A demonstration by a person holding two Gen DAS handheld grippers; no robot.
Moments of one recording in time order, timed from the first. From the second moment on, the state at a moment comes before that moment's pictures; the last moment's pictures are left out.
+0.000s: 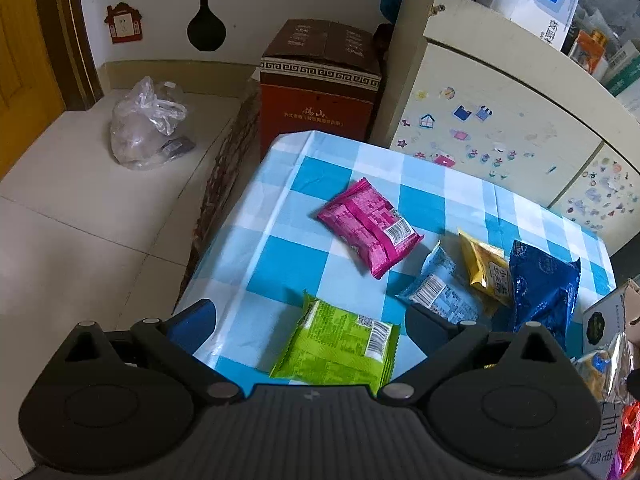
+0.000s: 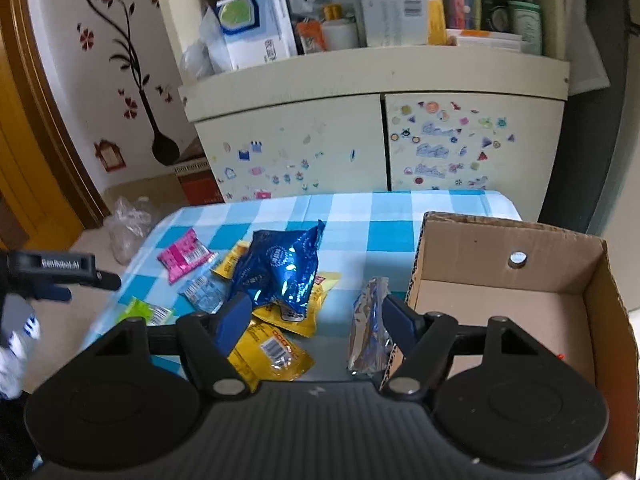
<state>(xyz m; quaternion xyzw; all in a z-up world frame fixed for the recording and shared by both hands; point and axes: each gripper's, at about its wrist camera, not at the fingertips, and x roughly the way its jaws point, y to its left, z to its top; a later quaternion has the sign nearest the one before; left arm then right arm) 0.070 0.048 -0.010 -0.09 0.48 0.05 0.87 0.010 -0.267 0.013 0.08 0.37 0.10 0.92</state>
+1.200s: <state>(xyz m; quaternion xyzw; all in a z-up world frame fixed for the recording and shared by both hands) 0.074 0.037 -0.036 -0.10 0.52 0.04 0.84 0.035 -0.225 -0.017 0.03 0.44 0.10 0.89</state>
